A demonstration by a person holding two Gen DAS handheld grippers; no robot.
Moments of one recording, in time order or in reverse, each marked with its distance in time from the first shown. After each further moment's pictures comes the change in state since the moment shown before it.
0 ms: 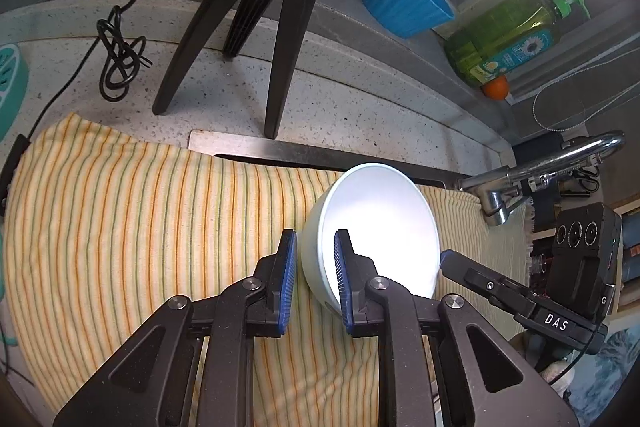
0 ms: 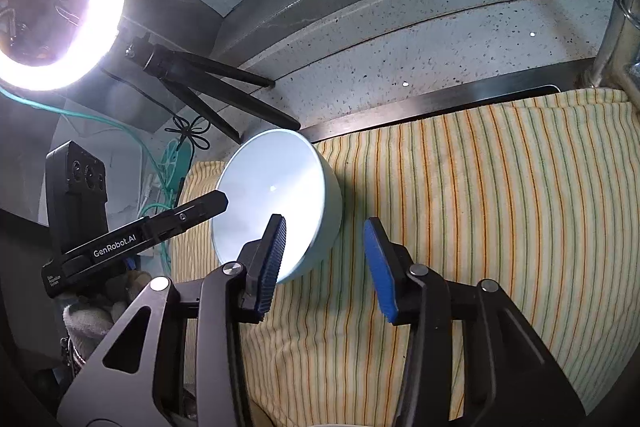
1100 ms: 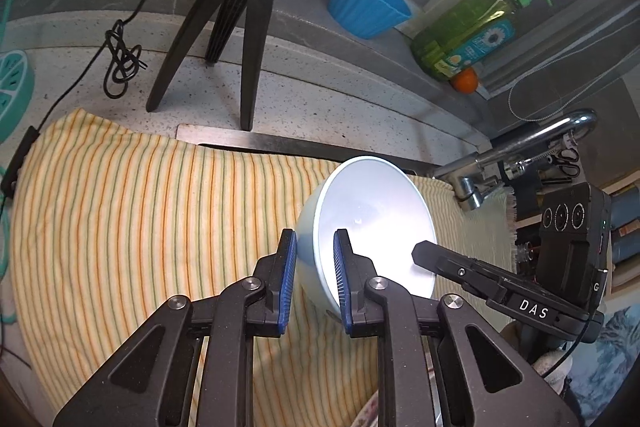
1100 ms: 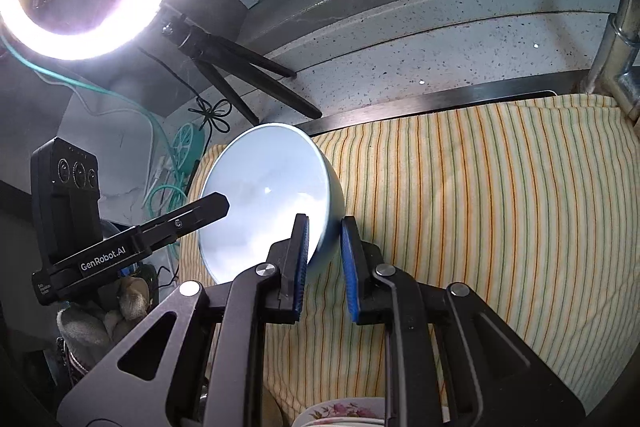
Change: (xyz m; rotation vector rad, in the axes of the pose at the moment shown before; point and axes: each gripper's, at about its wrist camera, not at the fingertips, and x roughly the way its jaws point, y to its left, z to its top) left arm -0.031 -0.018 -0.027 0.044 -0.045 -0.043; right arm -0.028 0.026 -0.017 -0.059 0.019 -0.009
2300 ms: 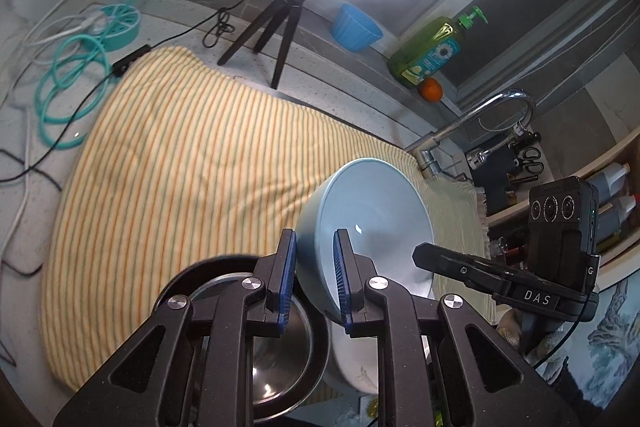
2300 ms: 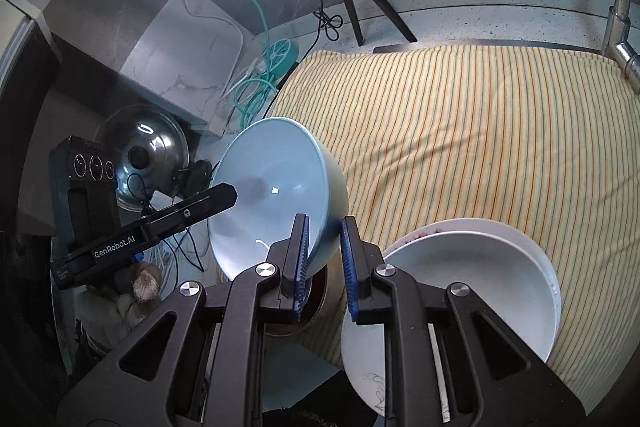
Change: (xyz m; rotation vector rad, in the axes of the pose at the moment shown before) left arm -0.119 -0.016 -0.155 -0.102 -0.188 0.008; right arm -0.080 0.068 -0.134 -0.227 0.112 0.135
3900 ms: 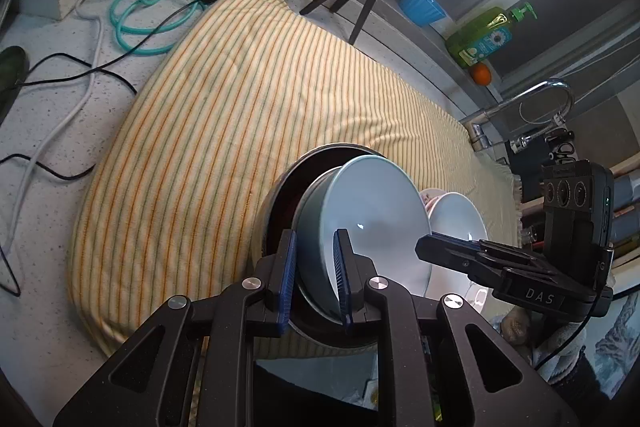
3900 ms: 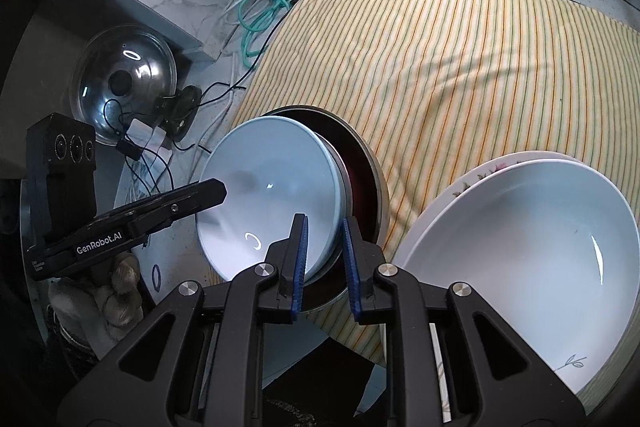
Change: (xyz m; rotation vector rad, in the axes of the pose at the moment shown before) left arm -0.015 0.062 -0.062 -0.105 0.061 0.100; right arm 0.078 0.032 -0.045 -0.085 0.171 -0.051
